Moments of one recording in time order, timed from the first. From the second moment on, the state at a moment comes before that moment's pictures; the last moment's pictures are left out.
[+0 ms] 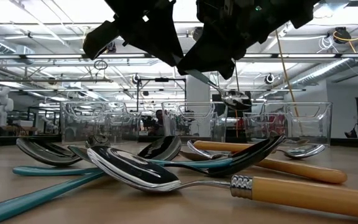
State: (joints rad) left arm -0.39 1.80 1.35 -0.52 -0.66 0.87; right arm 0.21 1.62 0.90 0.16 0.15 0.35
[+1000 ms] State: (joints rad) left arm -0.37 1.80 1.35 -0.30 -0.71 0.64; right arm 0.24 1.48 0.90 -0.07 0.24 0.32
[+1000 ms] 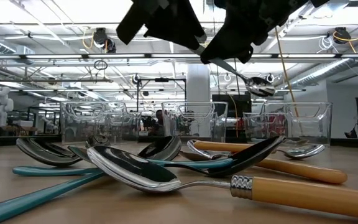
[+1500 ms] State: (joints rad) left arm -0.43 1.80 1.37 -0.33 -0.85 0.33; right arm 0.24 1.34 0.90 -0.19 0.31 0.30
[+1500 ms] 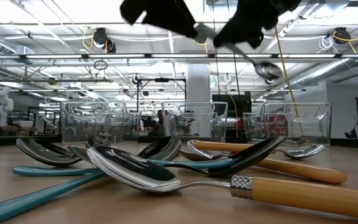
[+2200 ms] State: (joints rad) left arm -0.44 1.80 1.49 -0.37 -0.78 0.02; right arm 0.20 0.86 0.90 -0.33 0.39 0.16
